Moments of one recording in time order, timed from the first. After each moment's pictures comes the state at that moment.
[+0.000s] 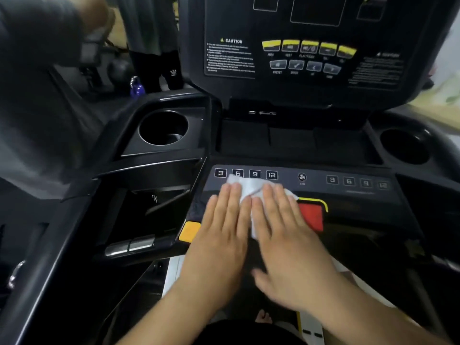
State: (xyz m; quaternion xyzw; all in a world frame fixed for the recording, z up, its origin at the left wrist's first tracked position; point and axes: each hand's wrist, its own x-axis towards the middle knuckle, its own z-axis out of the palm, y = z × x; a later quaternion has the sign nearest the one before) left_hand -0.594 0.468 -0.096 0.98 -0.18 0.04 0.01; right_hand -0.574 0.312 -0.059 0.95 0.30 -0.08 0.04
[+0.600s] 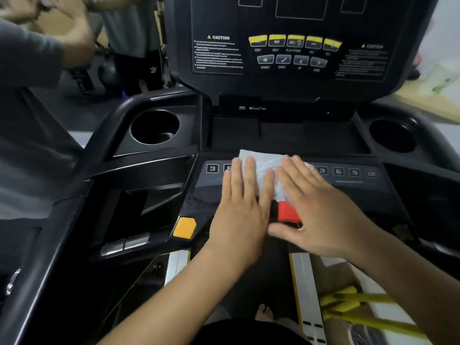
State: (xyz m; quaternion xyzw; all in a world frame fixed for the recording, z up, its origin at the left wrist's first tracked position) left_hand -0.559 0.422 -0.071 0.99 -0.15 0.01 -0.01; right_hand -0.528 0.259 -0.043 0.96 0.28 -0.07 0.02
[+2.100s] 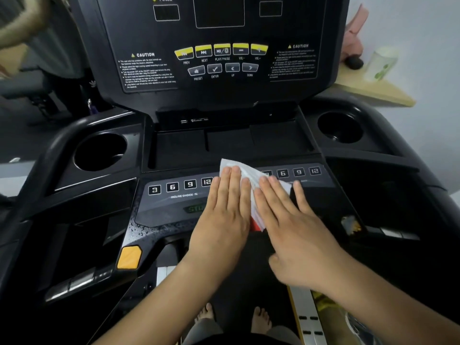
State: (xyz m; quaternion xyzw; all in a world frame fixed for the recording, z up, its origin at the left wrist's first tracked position) left_hand -0.542 0.375 -0.071 0.97 -0.24 0.00 -0.11; right_hand -0.557 0.210 -0.066 0.97 0.23 -0.07 0.04
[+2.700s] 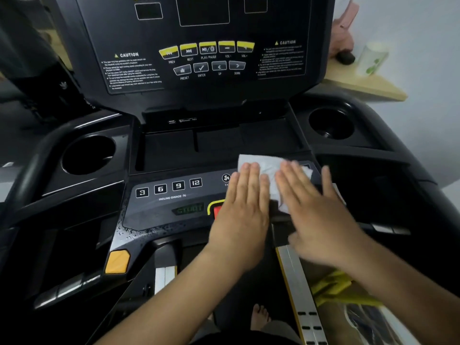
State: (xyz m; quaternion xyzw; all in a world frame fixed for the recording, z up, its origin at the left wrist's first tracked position) left_hand -0.532 0.331 -0.067 0.96 -0.27 0.00 -0.11; right_hand -0.540 0.164 -0.063 0.98 0.16 -0.07 0.07
